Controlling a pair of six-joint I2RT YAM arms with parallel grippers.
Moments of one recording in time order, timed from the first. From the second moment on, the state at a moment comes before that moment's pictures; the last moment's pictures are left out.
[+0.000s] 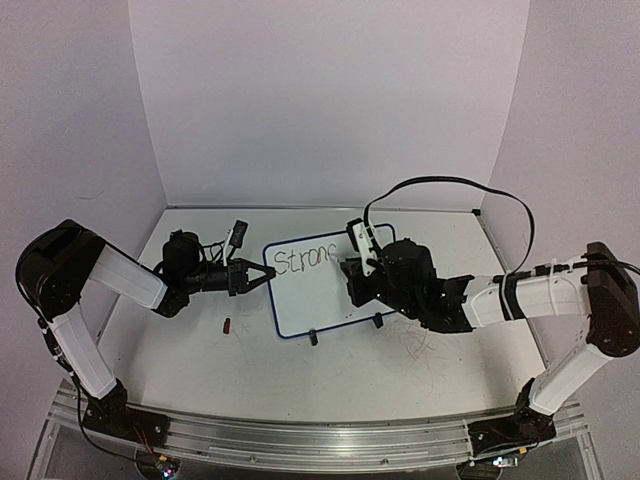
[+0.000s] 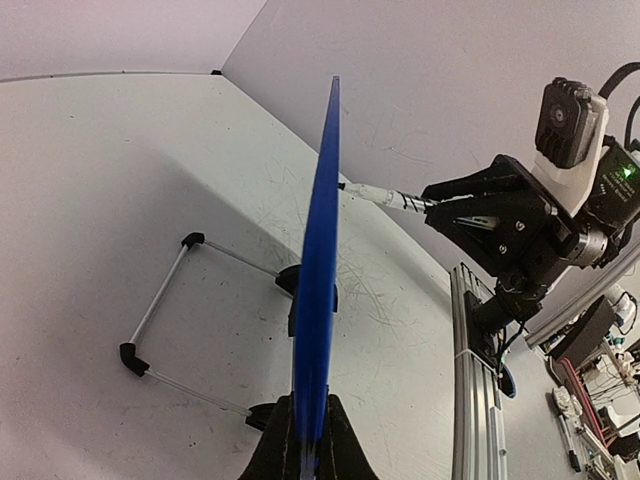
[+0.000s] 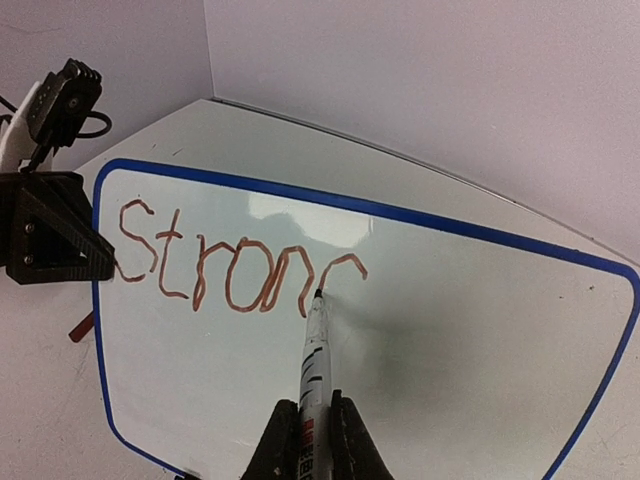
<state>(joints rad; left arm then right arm) -0.49 1.72 0.64 0.91 0.82 -0.47 0.97 1.58 0.88 0.35 0.36 0.11</state>
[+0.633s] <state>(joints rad) -0.49 1.71 0.64 0.89 0.82 -0.47 0.98 1.58 0.85 0.35 0.39 0.13</state>
